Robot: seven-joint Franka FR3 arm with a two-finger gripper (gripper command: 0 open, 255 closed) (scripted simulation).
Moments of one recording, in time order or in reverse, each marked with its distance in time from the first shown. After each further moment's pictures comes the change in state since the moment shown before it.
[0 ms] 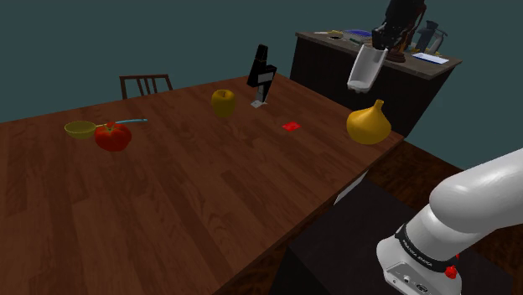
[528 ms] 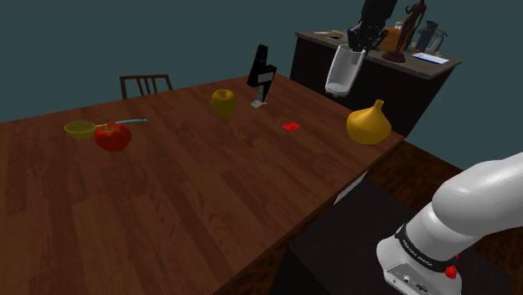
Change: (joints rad) arm 0.065 -0.049 0.143 -0.049 0.041 -0.008 0.199
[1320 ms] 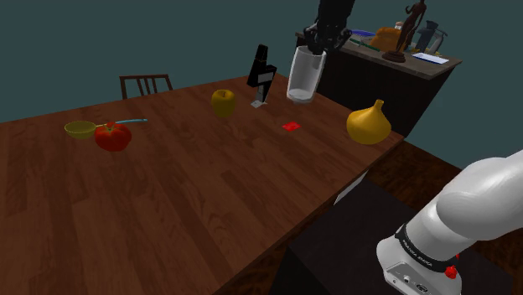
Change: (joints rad) arm 0.098 0.045 0.216 0.050 0.066 -0.007 0.299
